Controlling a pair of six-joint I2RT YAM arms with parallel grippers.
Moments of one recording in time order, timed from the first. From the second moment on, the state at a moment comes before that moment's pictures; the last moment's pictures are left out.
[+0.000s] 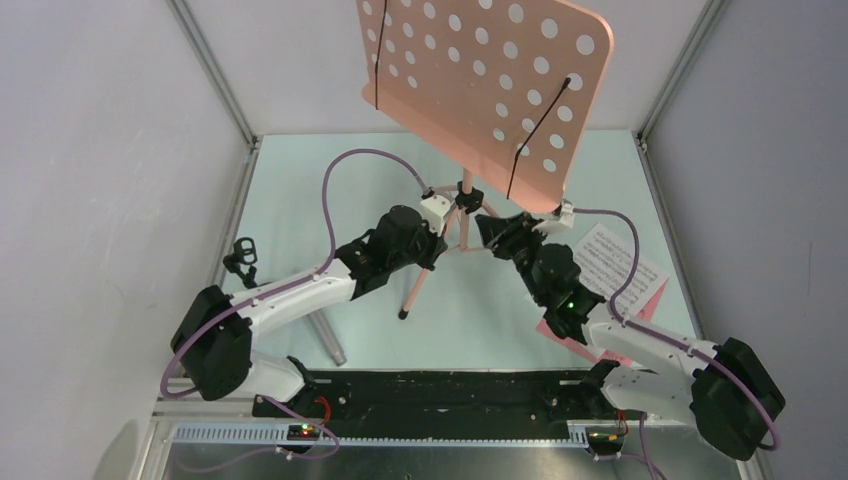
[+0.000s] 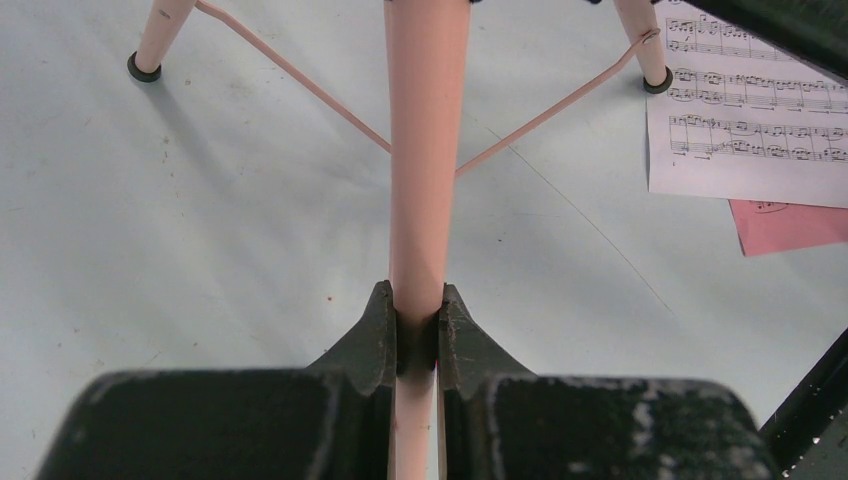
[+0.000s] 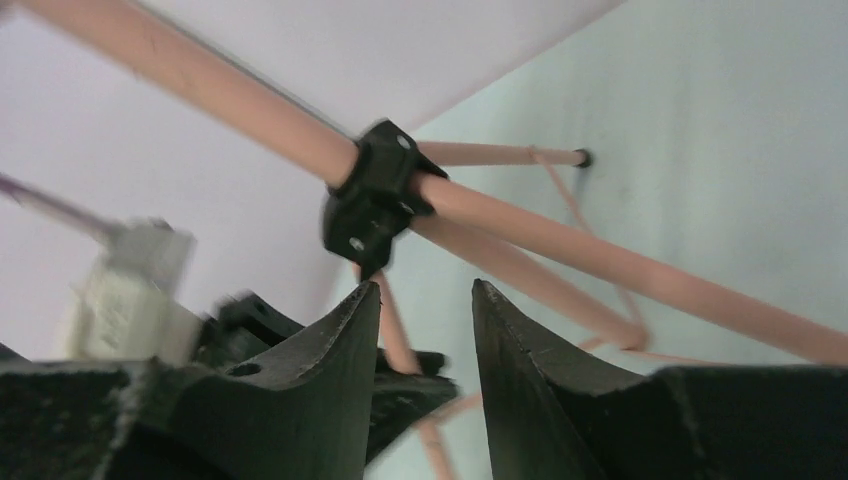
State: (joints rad) left arm -0.80 1.39 0.93 -0.03 -0.05 -0.10; right arm 0.74 1.08 0.54 0.56 0.38 0.91
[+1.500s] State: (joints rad) left arm -0.80 1.40 0.93 -0.04 -0.06 -0.10; right arm 0.82 1.28 0.57 0.89 0.14 -0.93
